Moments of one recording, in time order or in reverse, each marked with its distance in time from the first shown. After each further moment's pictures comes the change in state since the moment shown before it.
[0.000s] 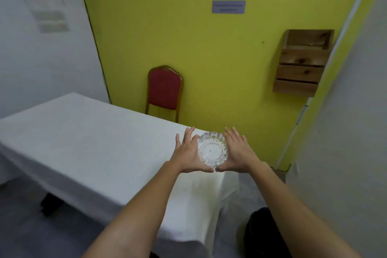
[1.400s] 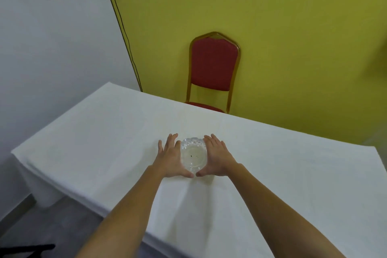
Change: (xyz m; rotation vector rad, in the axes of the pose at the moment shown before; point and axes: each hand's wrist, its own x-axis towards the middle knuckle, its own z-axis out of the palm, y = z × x) left_hand 0.085 -0.490 -0.079 0.162 -0.302 -0.226; right_hand 0.357 -0.328 0.206 0.249 -0.257 -0.025
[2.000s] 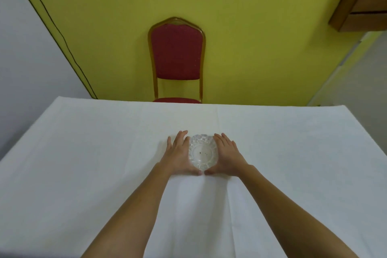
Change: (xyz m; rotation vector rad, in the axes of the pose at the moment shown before) left_hand 0.087 -0.059 0.005 0.034 -0.120 0.420; right_hand 0.032 -0.026 0.039 0.106 0.139 0.391
